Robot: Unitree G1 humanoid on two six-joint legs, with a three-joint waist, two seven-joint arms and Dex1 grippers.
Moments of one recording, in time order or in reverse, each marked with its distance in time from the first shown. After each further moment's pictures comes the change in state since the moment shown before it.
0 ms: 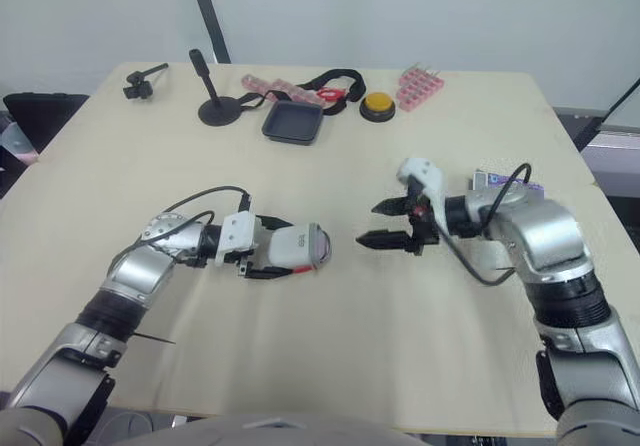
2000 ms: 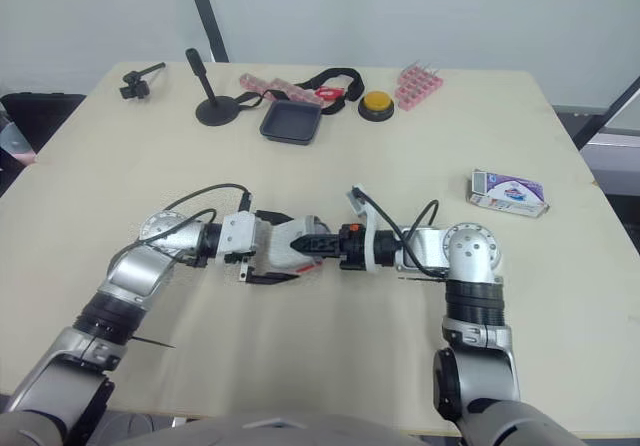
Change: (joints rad) left arm 0.018 -0.007 0.003 -0.103 -0.017 0.046 -0.032; right arm 0.028 0.492 -0.156 0.239 0.625 0.377 -0.890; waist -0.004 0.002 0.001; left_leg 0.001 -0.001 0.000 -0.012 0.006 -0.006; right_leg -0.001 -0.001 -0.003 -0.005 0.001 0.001
